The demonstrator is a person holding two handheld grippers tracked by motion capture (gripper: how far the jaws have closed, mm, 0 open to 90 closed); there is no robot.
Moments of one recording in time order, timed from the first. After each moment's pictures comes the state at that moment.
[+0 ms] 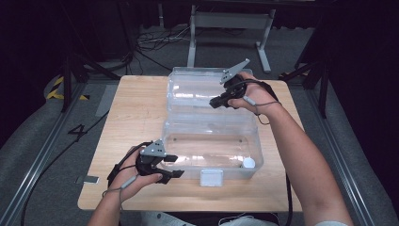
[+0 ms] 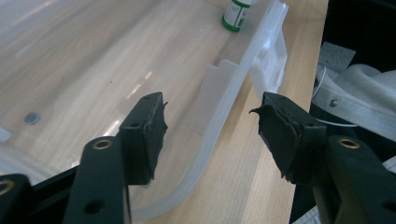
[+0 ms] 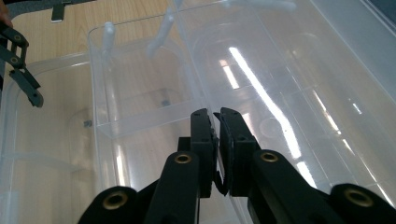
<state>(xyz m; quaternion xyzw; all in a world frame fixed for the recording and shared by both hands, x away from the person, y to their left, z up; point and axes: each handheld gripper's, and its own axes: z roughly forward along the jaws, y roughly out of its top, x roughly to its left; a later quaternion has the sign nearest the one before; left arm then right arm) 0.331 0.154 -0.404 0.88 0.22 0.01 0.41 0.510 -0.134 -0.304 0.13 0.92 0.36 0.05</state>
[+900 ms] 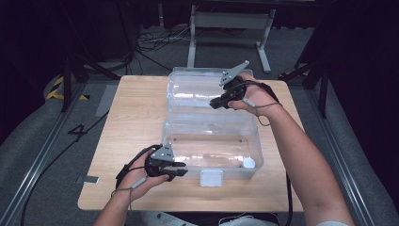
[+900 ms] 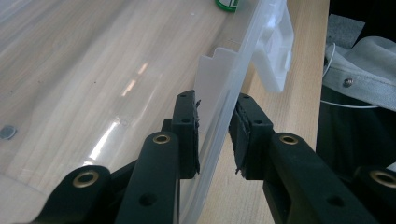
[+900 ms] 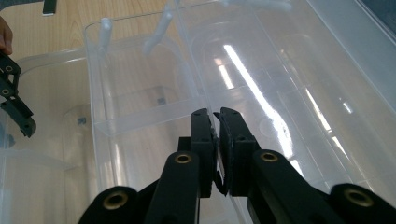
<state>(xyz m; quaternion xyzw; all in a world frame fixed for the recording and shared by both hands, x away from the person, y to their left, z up) 0.334 0.139 -0.417 0.90 0.19 0.02 0.39 0.502 -0.132 -0.303 0.13 0.92 0.36 0.08</state>
